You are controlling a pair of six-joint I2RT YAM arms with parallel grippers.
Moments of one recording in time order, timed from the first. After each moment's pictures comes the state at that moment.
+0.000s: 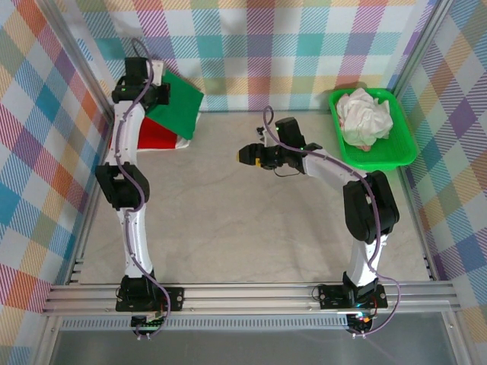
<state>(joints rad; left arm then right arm) 0.05 2.35 2.56 -0.85 0.18 0.10 0.48 1.87 1.37 -0.19 -0.71 0.54</state>
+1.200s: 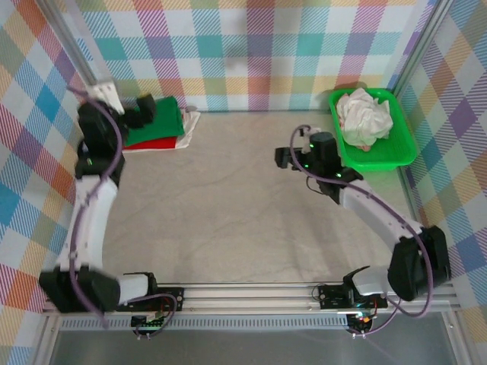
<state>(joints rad) 0.02 1.21 1.25 -0.15 0.01 -0.17 0.41 1.32 0.97 -0.14 0.06 0.27</state>
